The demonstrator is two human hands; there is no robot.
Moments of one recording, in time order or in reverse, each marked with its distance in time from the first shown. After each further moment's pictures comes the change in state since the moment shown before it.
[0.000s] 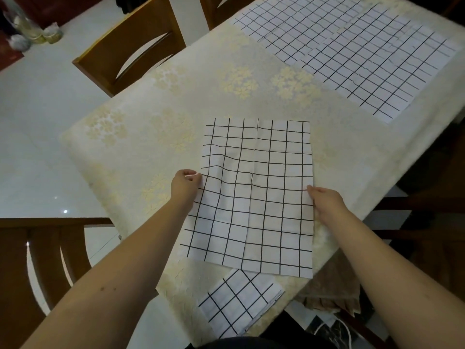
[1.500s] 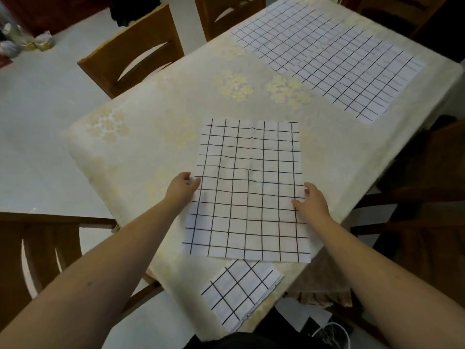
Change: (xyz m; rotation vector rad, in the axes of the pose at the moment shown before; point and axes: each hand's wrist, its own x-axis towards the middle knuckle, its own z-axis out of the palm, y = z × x) left_hand -0.012 -0.024 -0.029 0.236 -0.184 0.131; right_hand -0.049 0.028 0.008 -0.505 0.049 -0.327
